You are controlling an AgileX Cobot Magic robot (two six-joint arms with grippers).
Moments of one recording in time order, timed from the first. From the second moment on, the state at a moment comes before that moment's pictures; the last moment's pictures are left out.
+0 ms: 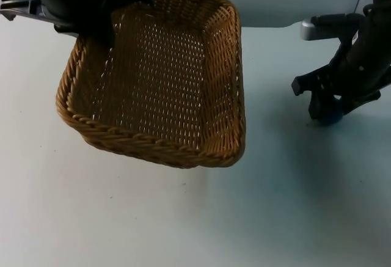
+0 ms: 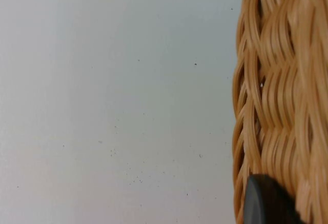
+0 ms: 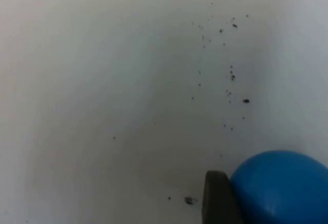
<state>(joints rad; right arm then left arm) 0.22 2.17 -1.37 -0.04 0.56 0.03 -0.39 1.81 -1.27 0.04 0.56 -0.42</state>
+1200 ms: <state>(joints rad) 0.31 1.90 -1.67 -0.06 0.86 0.03 -0.39 1.81 -1.27 0.04 0.56 -0.42</state>
